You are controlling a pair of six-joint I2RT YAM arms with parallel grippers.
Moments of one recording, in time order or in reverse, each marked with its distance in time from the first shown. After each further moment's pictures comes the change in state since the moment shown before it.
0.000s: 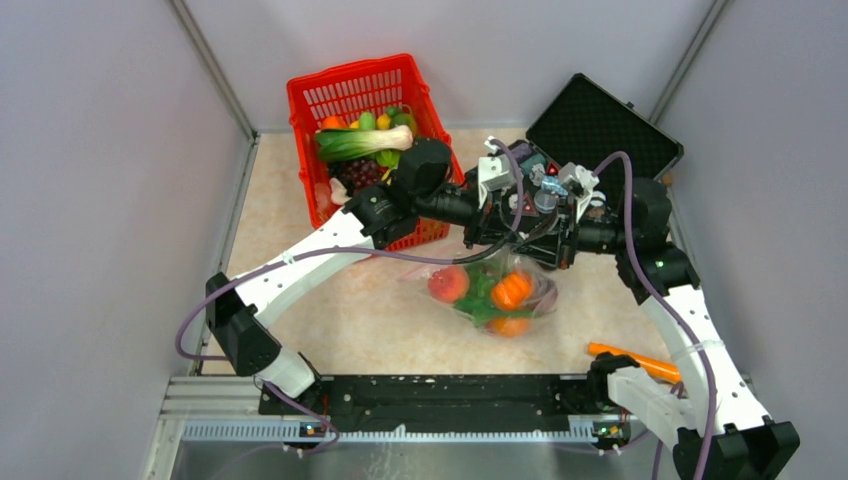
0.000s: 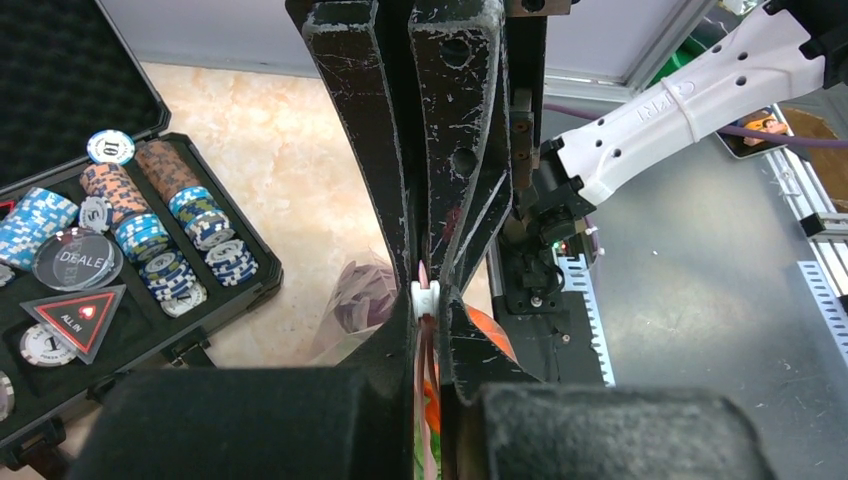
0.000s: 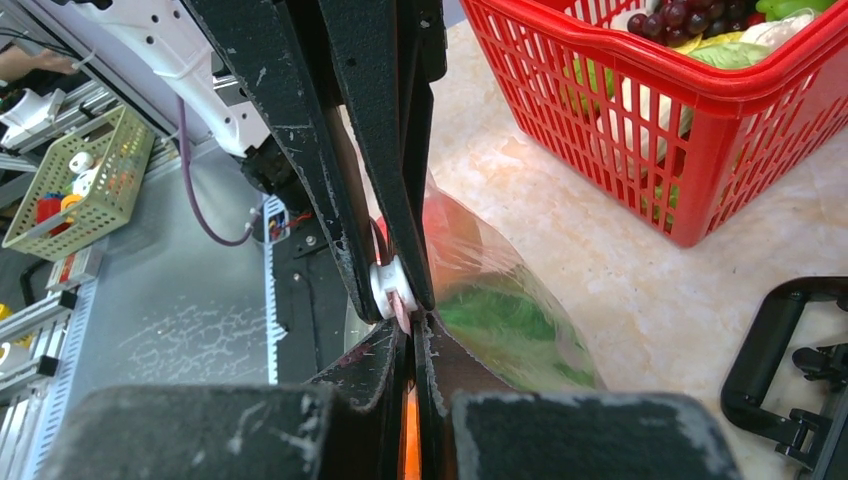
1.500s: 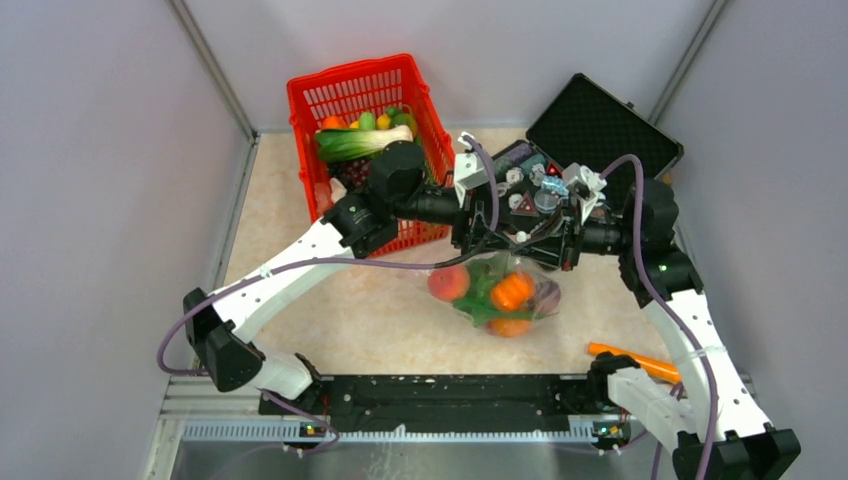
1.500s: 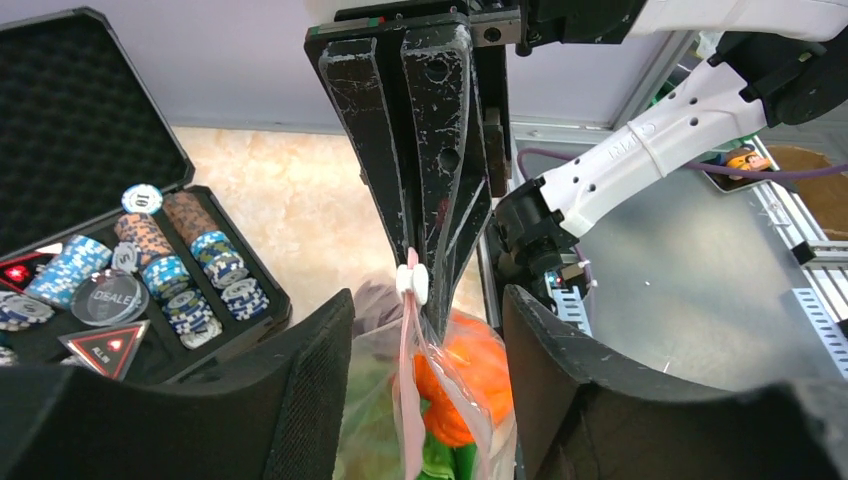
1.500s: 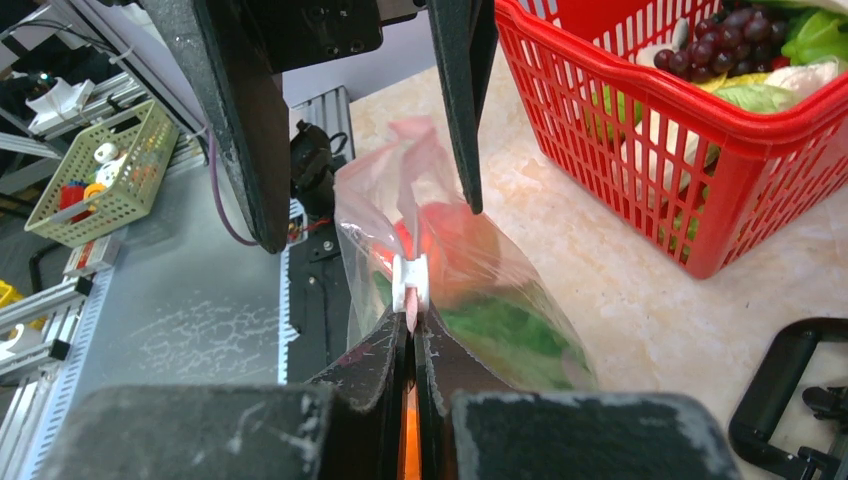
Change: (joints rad) left arm 0.023 -0.124 -0.095 0.129 0.019 -0.047; right arm -0.007 -0.029 0.000 0.063 -0.069 0.037
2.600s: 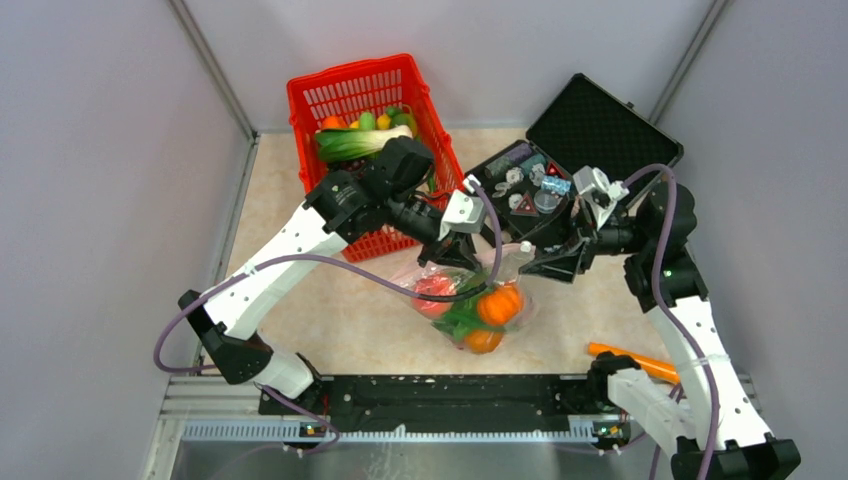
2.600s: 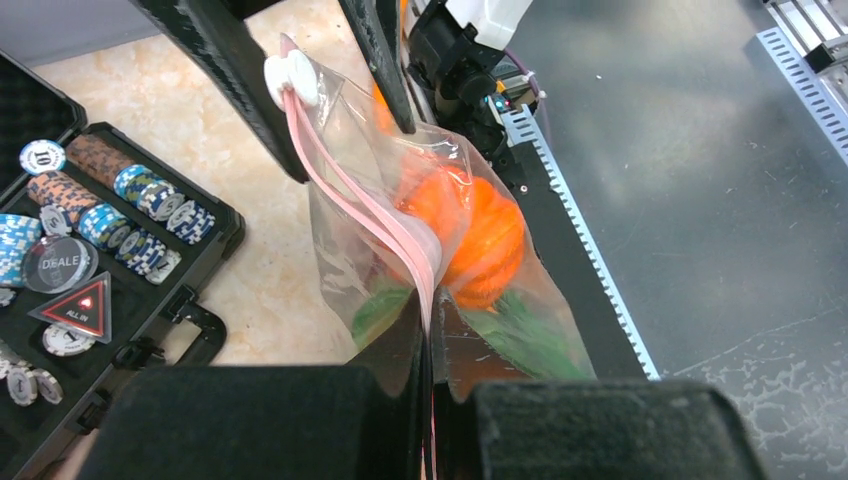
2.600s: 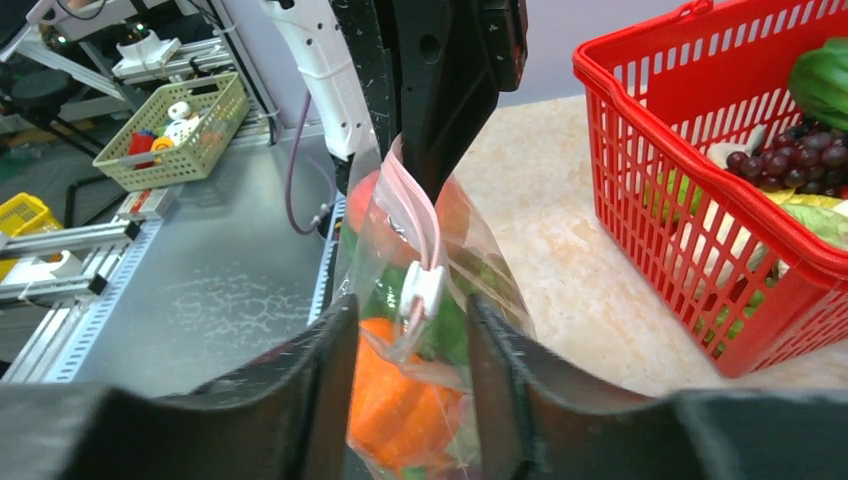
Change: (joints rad) left arm 0.000 0.066 0.302 -0.829 0.137 0.648; right arm -0.015 -0.025 -0.002 0.227 -0.206 0.110
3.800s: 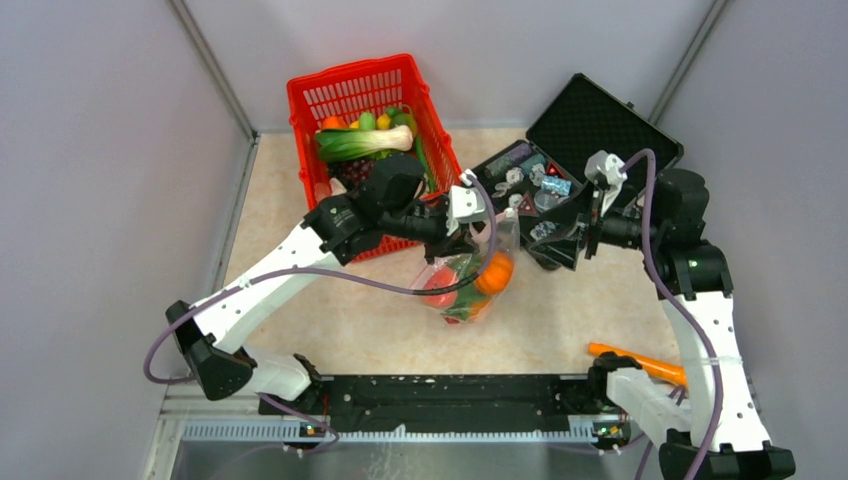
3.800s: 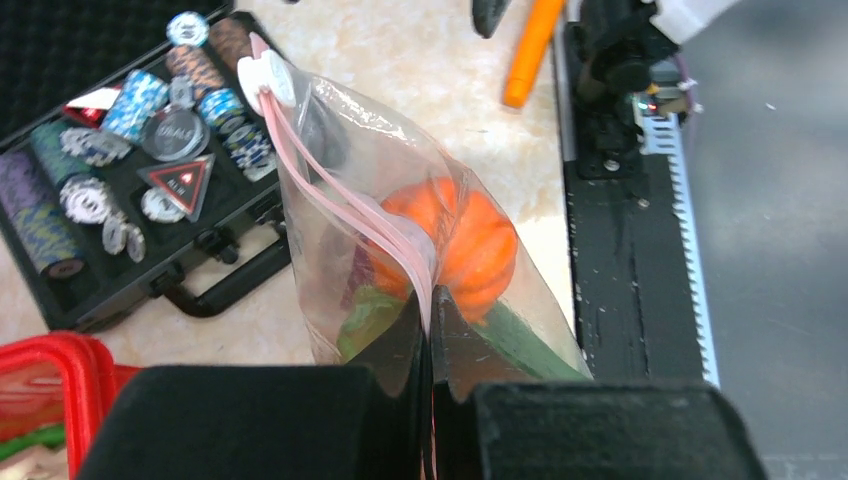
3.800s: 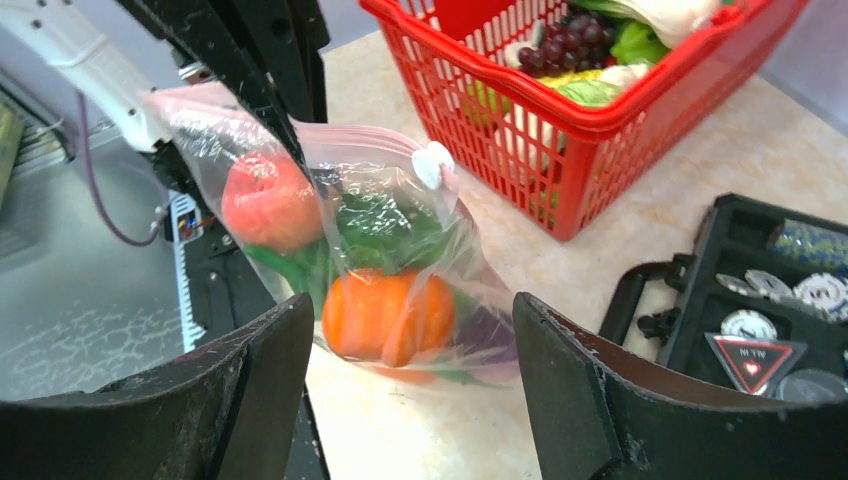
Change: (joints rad) left arm -0.010 -0.115 -0.268 0.347 -0.362 -0.261; right arm -0.112 0.044 0.203 -0.573 0.336 -0.394
